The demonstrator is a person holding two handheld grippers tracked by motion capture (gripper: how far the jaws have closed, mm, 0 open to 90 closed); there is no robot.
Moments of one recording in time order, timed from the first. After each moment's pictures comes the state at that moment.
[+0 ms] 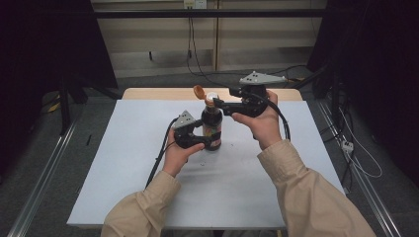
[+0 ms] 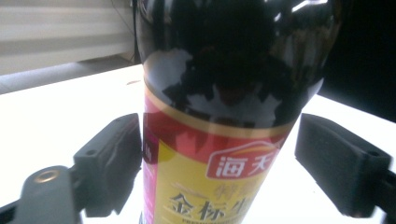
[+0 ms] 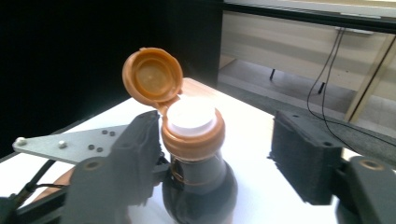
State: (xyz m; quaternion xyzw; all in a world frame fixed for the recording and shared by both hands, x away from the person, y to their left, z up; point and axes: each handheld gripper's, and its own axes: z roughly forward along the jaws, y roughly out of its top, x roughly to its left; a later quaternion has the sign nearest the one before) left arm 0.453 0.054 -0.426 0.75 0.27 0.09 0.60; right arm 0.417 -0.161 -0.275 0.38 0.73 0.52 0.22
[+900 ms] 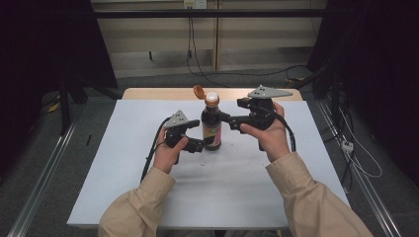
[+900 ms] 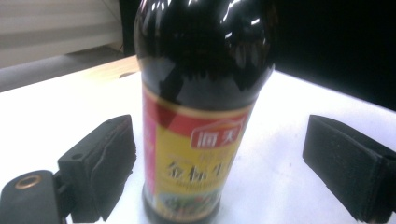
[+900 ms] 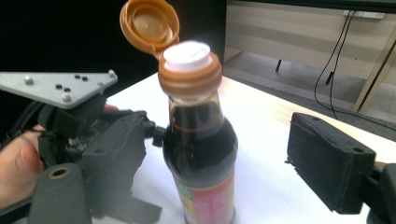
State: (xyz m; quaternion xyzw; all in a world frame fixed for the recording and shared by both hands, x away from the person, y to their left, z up) left arm 0.442 0.079 -0.406 0.78 0.24 0.08 0.57; right arm 0.400 -0.178 -0.303 0.39 0.73 0.52 0.20
